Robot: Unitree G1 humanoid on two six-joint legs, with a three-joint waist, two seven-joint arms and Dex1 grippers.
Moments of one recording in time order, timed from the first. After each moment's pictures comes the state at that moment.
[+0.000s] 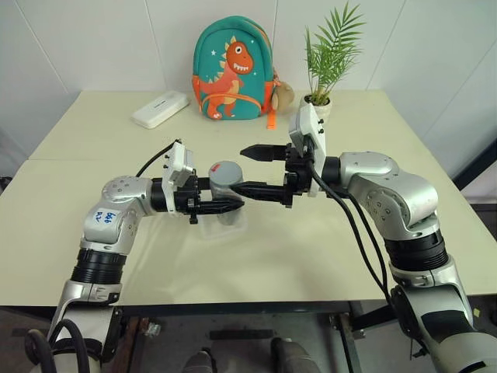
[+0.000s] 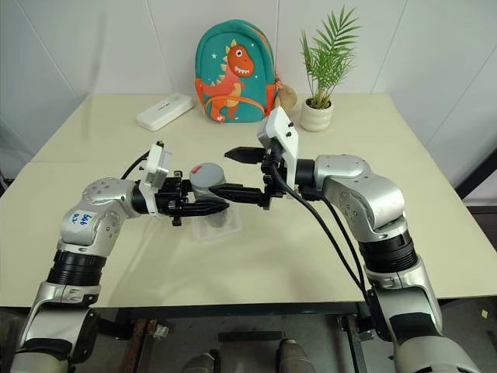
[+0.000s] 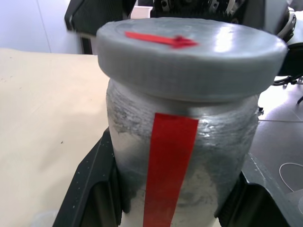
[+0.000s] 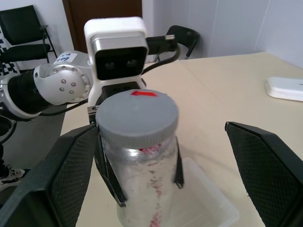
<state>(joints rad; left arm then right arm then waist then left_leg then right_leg) -0.74 0.55 0.01 0.14 -0.48 0.38 -1.22 -0.94 -0.47 0.11 -0.11 0.58 0.73 0.93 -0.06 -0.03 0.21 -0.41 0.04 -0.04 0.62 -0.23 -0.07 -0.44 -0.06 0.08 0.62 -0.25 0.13</state>
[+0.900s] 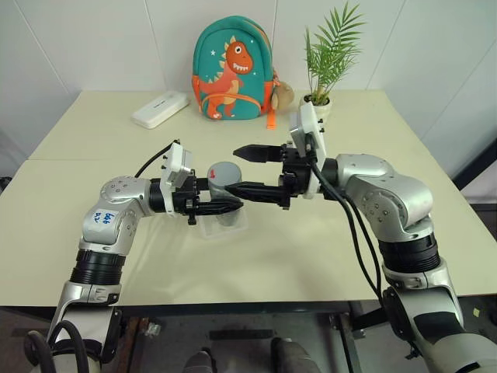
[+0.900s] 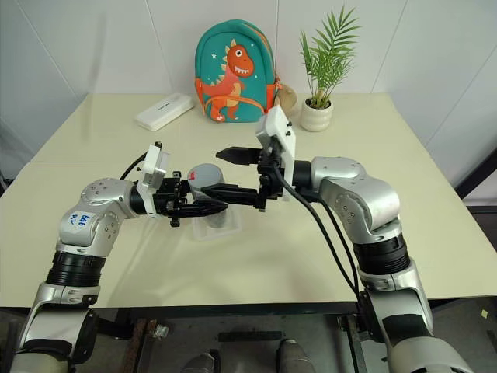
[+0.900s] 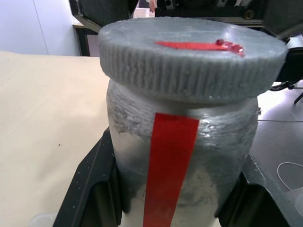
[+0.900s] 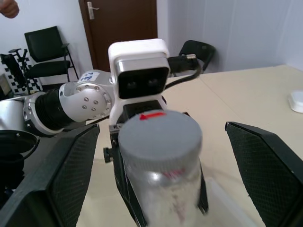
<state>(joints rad) -0.74 0.55 0.02 0.13 -0.48 0.38 -1.24 -0.94 -0.38 0.11 -0.12 0.61 0.74 0.94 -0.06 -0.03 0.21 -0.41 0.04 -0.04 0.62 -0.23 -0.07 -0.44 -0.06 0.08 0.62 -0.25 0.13</state>
